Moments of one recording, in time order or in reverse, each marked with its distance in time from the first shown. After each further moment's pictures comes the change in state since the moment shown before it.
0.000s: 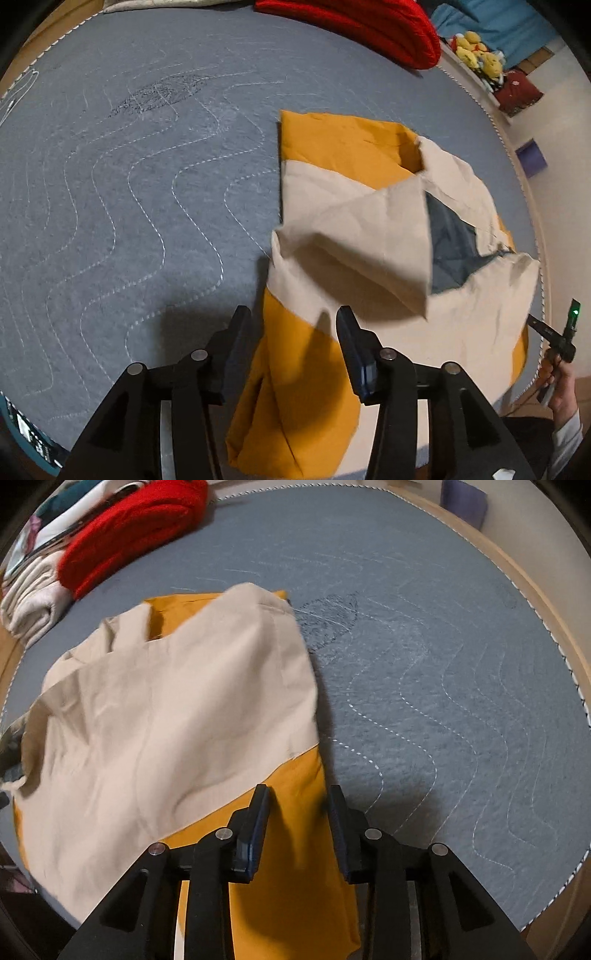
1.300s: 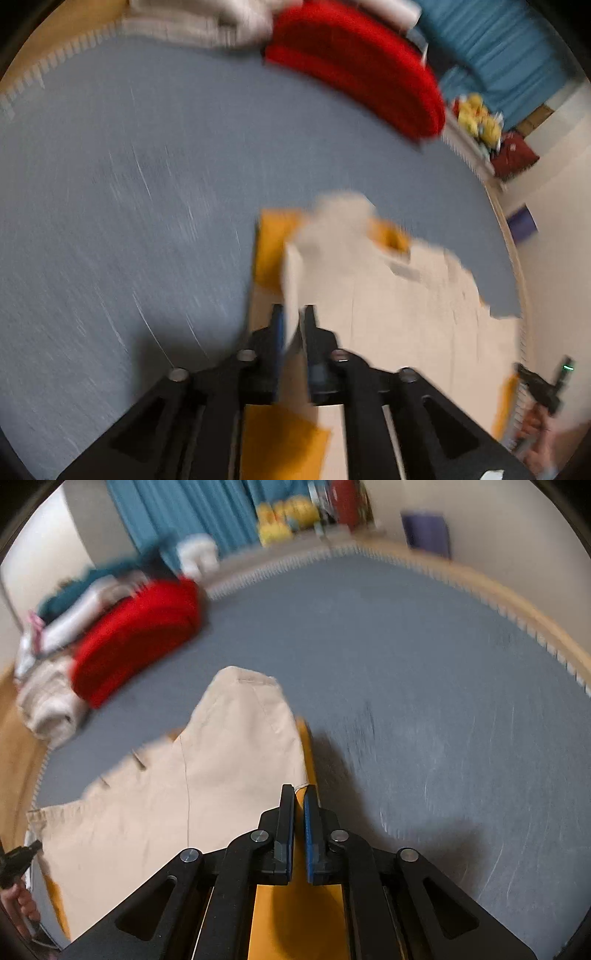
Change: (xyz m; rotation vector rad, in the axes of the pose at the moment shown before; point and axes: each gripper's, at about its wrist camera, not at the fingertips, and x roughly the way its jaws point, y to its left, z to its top) left arm 0.014 -0.010 0.065 -0.111 -0.142 -0.103; right arm -0.027 0.009 0.056 0.197 -0.267 0.113
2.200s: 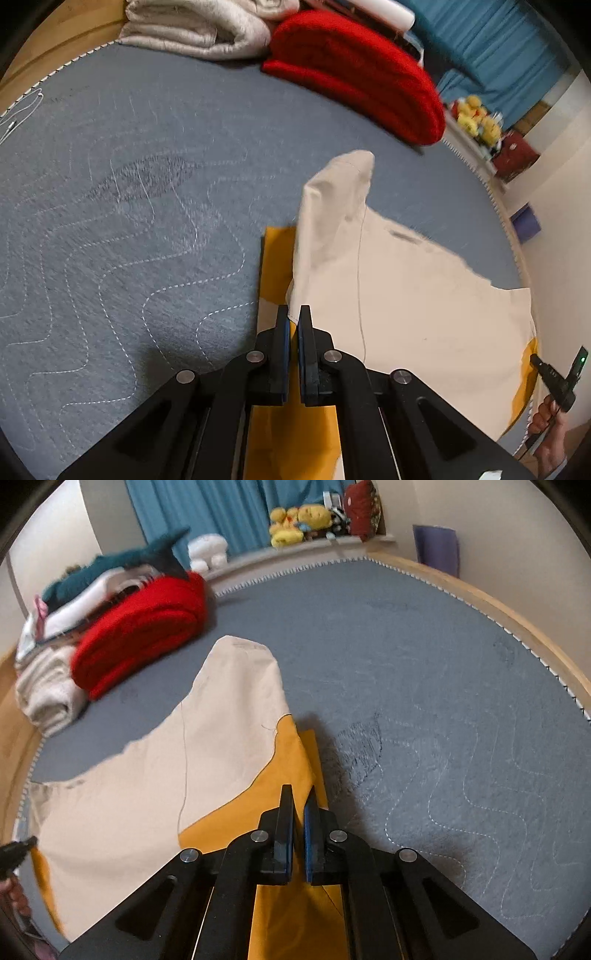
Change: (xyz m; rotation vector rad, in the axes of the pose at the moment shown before) left arm -0.003 -0.011 0.003 0.050 -0.110 0.058; right arm -0.006 0.024 0.002 -0.071 -0.066 -0.035
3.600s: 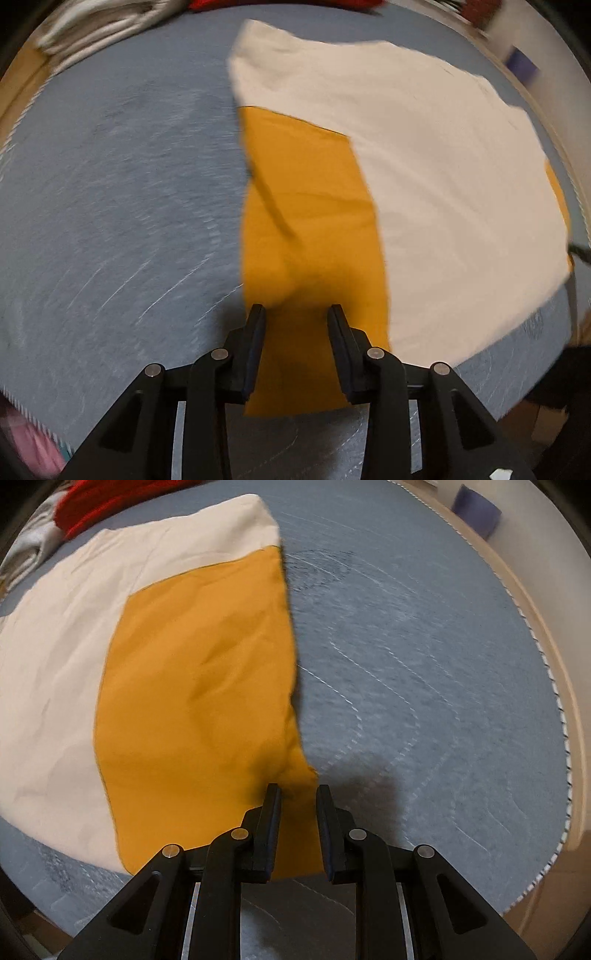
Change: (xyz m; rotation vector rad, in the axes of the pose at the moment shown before) left arm -0.011 -0.011 -0.115 0.348 0.291 0.196; right arm 0.019 -0.036 -0.109 -0.298 0.413 -0.239
